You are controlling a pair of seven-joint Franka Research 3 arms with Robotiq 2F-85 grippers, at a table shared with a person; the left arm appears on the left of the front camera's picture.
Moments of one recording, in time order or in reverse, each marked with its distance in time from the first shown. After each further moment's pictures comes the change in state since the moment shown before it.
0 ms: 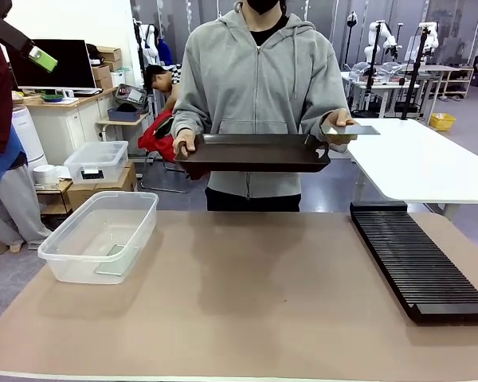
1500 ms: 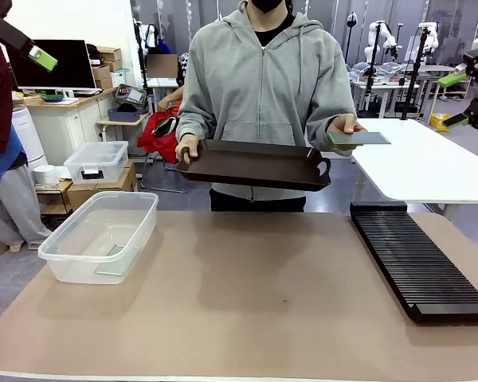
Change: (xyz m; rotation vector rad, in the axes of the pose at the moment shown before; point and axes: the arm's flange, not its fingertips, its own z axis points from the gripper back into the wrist) left arm 0.001 0.000 0.001 0.002 -0.001 -0.002; right arm -0.030 -0.118 -0.169 0.715 0.223 -0.887
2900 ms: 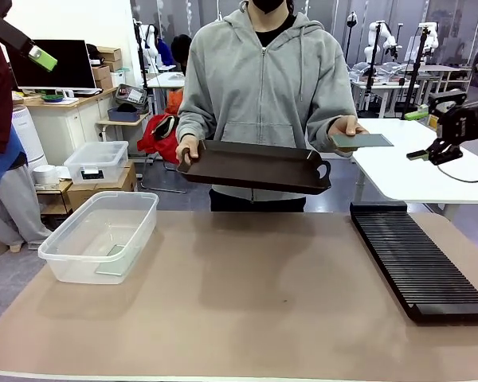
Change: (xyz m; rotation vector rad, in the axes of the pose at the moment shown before) left arm 0.000 0.000 0.000 0.001 0.000 0.000; right arm 0.026 -0.093 -0.063 0.175 -0.068 -0.172
